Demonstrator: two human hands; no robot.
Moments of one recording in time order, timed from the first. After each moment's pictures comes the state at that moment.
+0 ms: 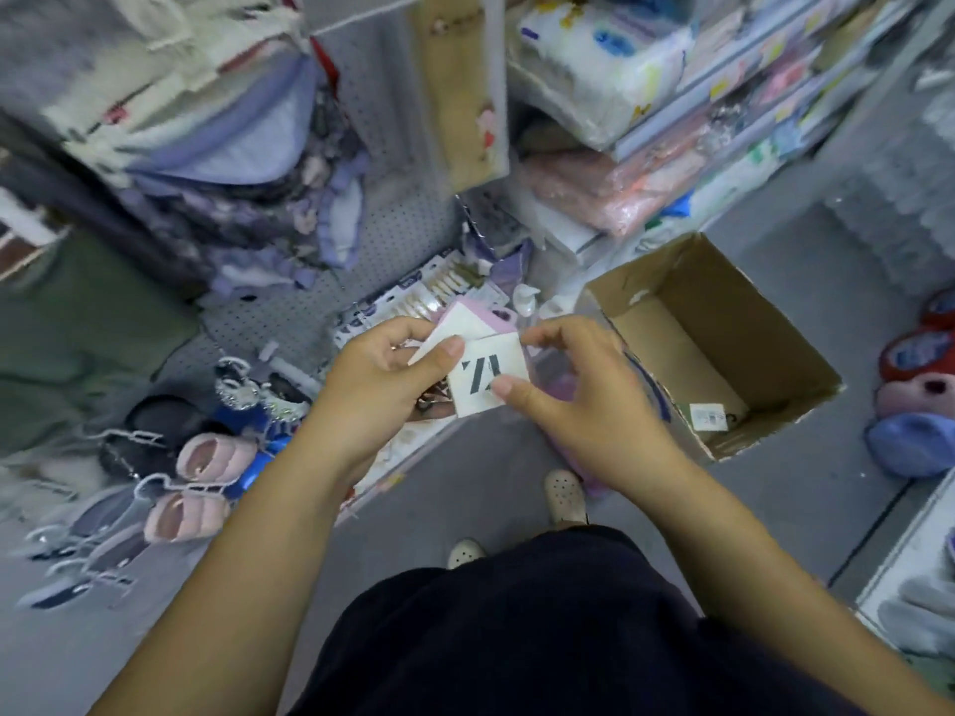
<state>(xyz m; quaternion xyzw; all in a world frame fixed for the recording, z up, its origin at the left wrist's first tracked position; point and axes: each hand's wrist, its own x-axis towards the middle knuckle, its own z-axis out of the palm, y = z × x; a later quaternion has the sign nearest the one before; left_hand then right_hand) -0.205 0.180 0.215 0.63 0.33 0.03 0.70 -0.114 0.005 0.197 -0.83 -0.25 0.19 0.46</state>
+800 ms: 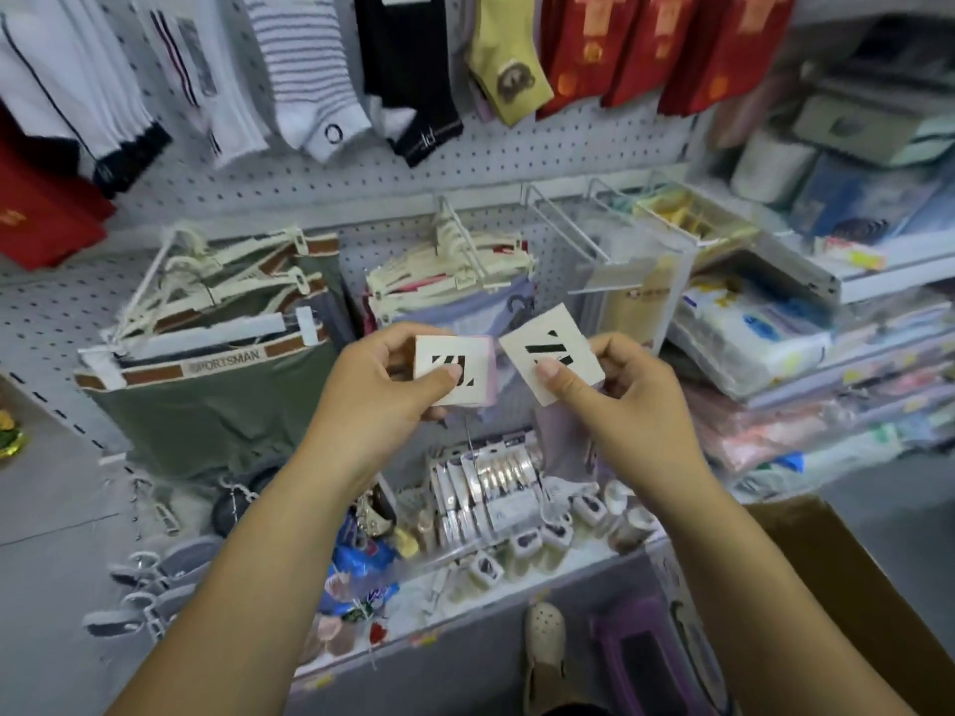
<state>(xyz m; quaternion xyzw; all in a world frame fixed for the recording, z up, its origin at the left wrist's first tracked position) -0.267 0.297 0.332 0.66 0.35 0.31 0.58 -0.106 0.155 0.322 -0.69 -0.36 0.18 0.60</state>
